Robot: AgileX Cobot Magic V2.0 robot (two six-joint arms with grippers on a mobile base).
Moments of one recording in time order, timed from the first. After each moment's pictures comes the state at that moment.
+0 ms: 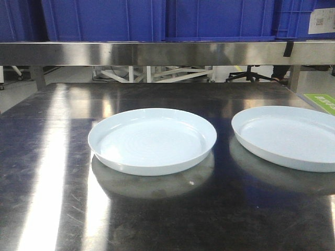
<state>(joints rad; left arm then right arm) -0.14 0.39 -0.28 -0.28 -0.02 0.32 0.04 -0.01 0.03 0.02 0.08 0.00</state>
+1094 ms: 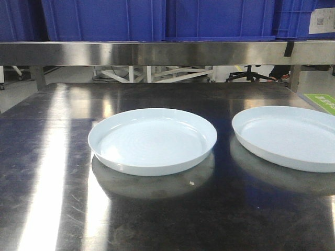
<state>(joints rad) -0.14 0.39 -0.28 -0.28 -0.02 0.32 0.04 0.74 -0.53 0.23 0.75 0.01</state>
